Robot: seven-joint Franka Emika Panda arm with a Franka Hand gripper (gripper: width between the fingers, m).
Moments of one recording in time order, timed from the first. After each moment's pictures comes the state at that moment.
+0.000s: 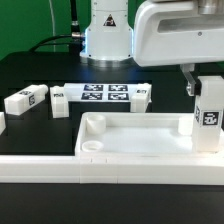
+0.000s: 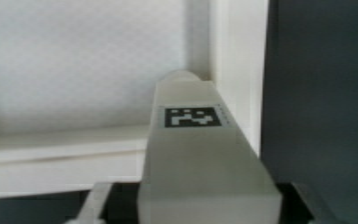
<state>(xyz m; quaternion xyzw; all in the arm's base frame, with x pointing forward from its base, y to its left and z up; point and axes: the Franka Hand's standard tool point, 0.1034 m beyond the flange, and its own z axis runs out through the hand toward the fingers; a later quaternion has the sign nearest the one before) 0.639 0.101 0.113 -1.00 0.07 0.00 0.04</state>
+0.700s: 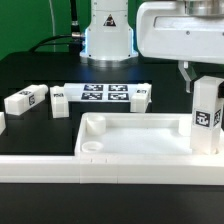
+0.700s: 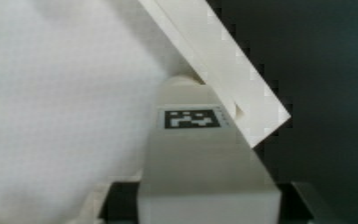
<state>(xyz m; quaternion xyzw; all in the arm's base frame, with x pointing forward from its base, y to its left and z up) 0.640 0.098 0.112 -0.93 0.36 0.01 0.05</state>
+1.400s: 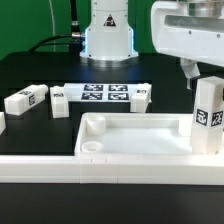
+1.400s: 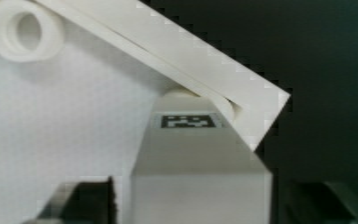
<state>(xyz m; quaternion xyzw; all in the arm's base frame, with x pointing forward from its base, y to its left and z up) 0.637 0.104 0.112 -0.87 0.48 0.03 0.05</state>
